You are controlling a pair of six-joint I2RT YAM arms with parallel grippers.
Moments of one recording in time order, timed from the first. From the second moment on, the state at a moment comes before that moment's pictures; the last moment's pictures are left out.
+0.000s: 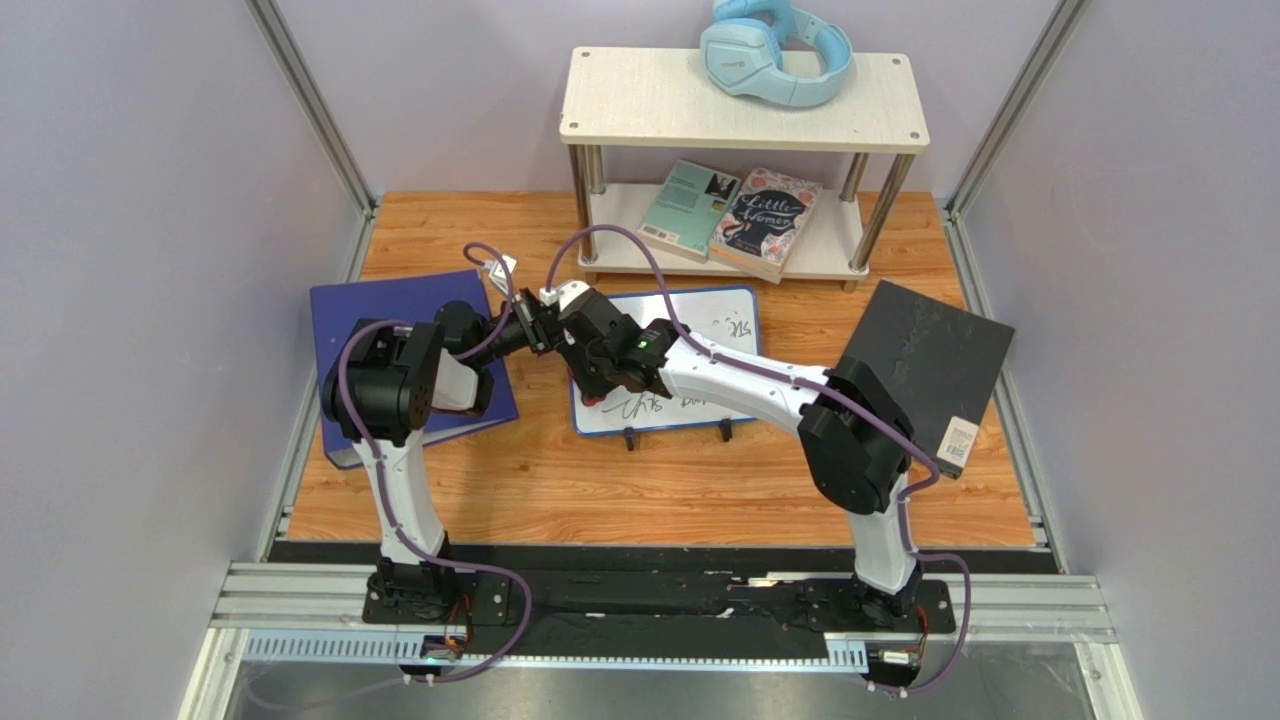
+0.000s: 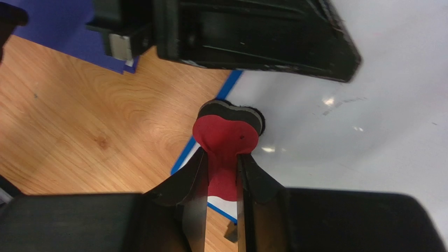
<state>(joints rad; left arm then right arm) -0.11 2.02 0.72 1.38 0.98 -1.09 0.95 1.98 1.59 -0.44 0.12 0.24</state>
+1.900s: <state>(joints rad) -0.12 2.02 0.73 1.38 0.96 -1.12 0.42 1.62 1.06 -0.11 0.15 0.60</state>
